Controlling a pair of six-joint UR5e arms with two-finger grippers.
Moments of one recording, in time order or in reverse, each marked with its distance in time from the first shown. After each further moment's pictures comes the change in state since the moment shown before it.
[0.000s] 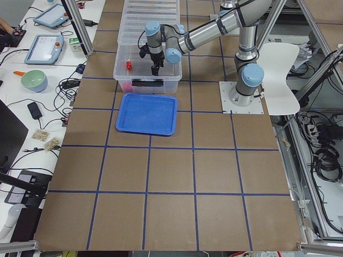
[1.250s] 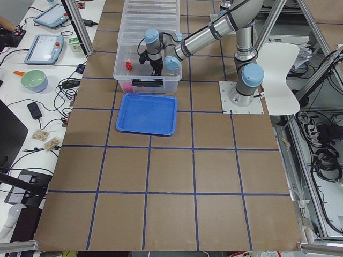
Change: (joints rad) left arm 0.003 -0.047 0.004 0.071 0.007 0.001; right arm -0.003 0.010 0.001 -0.016 -0.003 0.002
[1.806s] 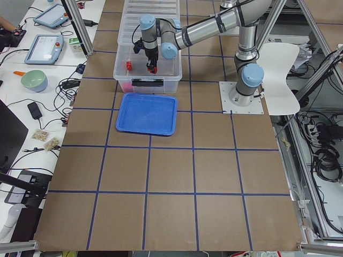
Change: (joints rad) left arm 0.025 0.089 0.193 -0.264 0.005 -0.019; right arm -0.003 0.011 0.002 -0.003 -0.011 0.000
